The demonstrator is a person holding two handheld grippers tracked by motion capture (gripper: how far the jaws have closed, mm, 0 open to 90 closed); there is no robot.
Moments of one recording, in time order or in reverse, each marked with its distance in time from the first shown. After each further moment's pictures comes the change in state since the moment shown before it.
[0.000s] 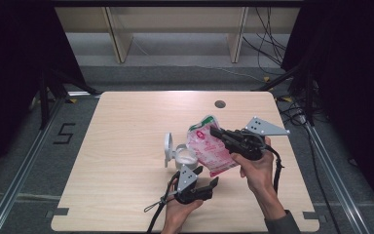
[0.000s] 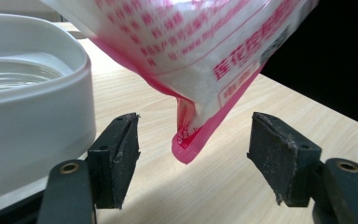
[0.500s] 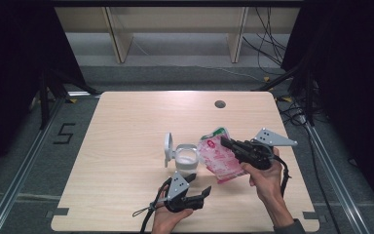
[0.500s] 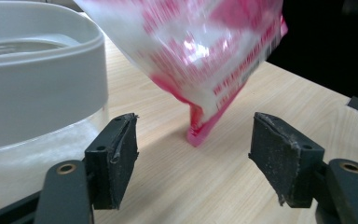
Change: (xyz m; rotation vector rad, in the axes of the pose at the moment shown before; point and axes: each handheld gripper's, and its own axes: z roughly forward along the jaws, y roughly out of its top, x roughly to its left) left arm 0.005 -0.004 -0.032 0.035 -0.043 0.029; right arm -0.016 -0.037 -0.024 0.060 -0.048 0.047
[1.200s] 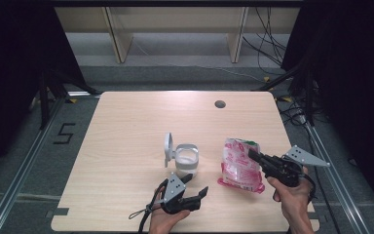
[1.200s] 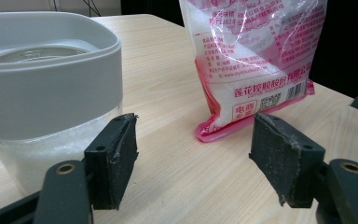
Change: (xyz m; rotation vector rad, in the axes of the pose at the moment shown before) left arm 0.001 -0.001 -0.006 -0.004 0.020 0.003; right arm -0.023 -0.036 -0.064 -0.037 -0.123 0.073
